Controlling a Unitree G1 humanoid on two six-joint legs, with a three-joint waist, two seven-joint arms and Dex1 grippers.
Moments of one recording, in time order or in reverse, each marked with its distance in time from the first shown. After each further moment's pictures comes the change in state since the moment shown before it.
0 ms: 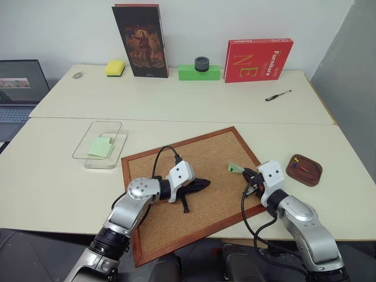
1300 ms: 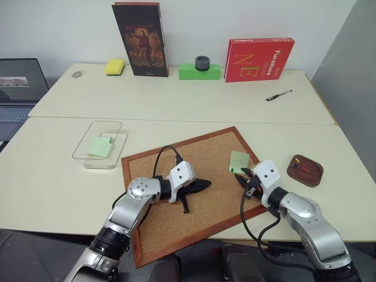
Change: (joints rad) left arm -0.003 0.001 -0.003 -0.002 0.000 0.000 -0.004; right arm -0.044 -0.115 0.047 -0.034 -0.006 0.040 0.085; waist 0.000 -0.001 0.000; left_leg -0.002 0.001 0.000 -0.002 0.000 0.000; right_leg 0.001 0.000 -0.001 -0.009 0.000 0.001
